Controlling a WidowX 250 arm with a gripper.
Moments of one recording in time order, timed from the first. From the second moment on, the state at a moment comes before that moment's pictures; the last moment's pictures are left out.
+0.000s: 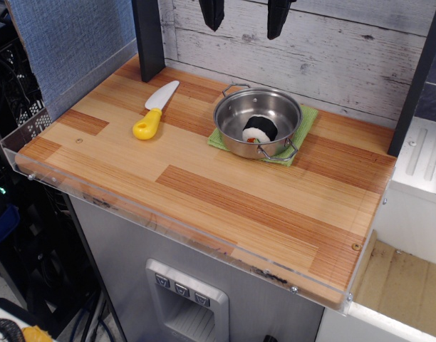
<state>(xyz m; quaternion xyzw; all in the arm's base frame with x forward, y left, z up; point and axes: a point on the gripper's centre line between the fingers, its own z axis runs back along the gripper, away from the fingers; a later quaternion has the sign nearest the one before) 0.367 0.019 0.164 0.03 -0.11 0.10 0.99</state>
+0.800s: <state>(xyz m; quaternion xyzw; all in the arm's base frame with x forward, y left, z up) 0.350 0.084 0.115 0.04 -0.09 0.13 0.99</state>
